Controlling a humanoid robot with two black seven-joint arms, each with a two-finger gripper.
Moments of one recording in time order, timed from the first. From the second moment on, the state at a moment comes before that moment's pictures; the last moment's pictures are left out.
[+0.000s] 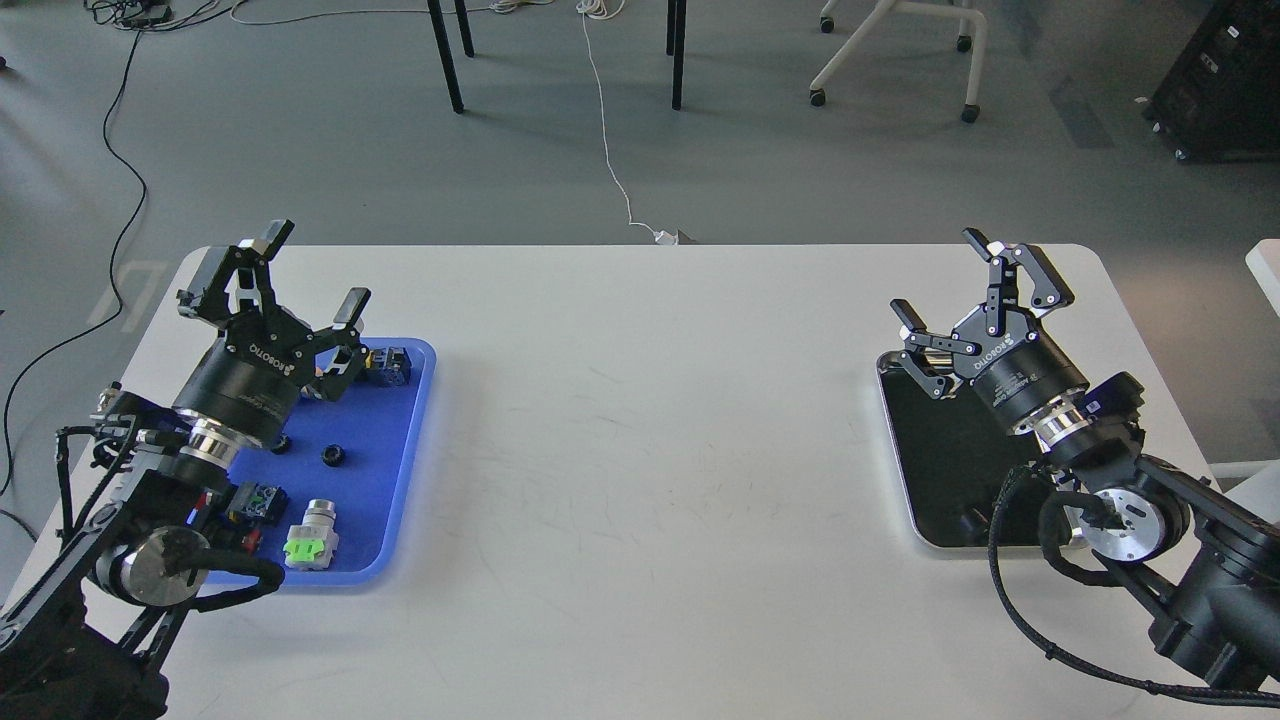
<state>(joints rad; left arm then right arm) -0.13 0.31 -1.33 -1.21 0.59 -0.43 -0.35 0.47 -0.43 0.71 0.90 -0.18 0.49 0.49</state>
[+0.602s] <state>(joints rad) -0.14 0.56 -1.30 -1.28 1.08 -0.49 -0.45 0.47 -0.43 0.67 0.90 -0.19 0.49 0.49</state>
